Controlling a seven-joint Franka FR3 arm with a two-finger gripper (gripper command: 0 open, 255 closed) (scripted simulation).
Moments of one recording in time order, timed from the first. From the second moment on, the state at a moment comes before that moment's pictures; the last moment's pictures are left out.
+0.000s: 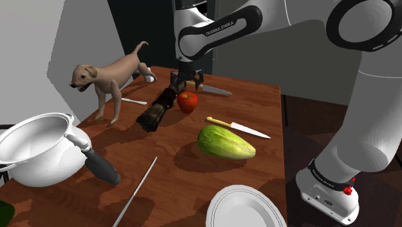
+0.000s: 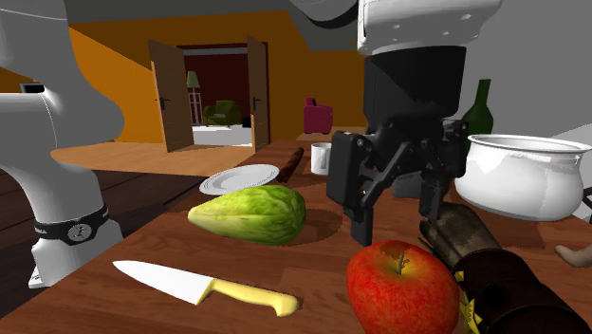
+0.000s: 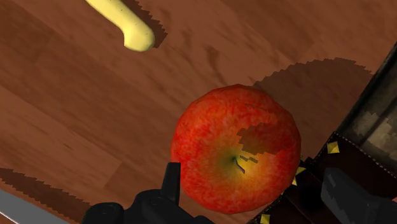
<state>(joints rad) 0.07 0.31 0.26 -1.72 -0.07 2.07 0.76</state>
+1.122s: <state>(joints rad) 0.08 0.32 0.26 -1.74 -0.07 2.10 0.76</state>
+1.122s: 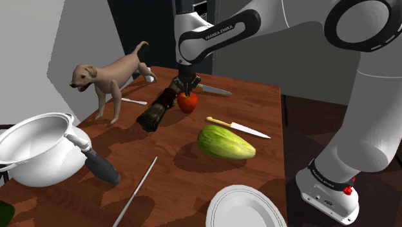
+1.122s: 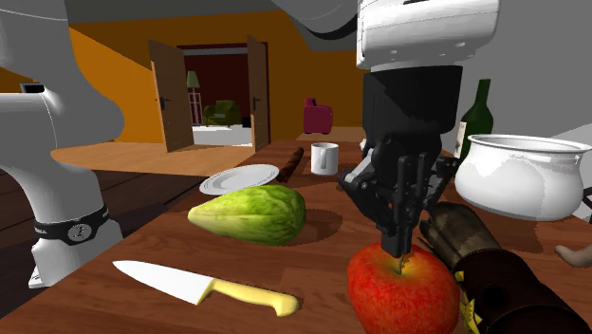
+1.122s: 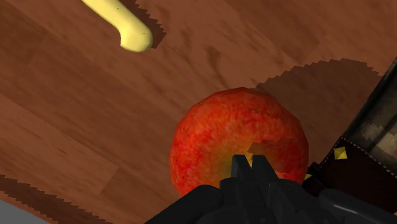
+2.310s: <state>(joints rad) 0.07 0.27 0.26 -1.61 -0.05 1.91 0.75</state>
